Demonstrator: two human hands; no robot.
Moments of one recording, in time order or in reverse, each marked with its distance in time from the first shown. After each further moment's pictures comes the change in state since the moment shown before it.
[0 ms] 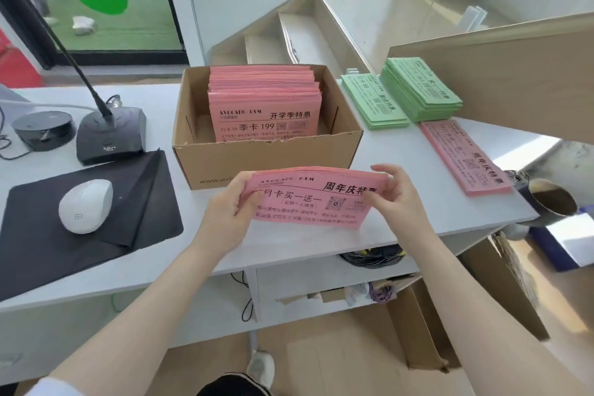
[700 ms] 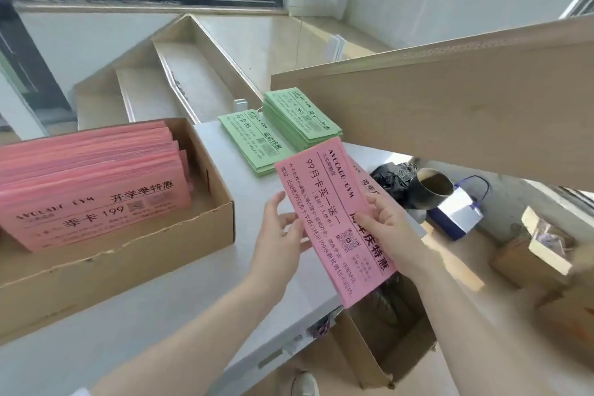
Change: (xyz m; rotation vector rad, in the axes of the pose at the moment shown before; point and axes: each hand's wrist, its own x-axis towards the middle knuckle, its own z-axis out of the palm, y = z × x) left_hand 0.110 0.089 0.205 -0.644 -0.281 -0.380; right_hand 0.037 0.012 -0.148 0.003 0.099 0.188
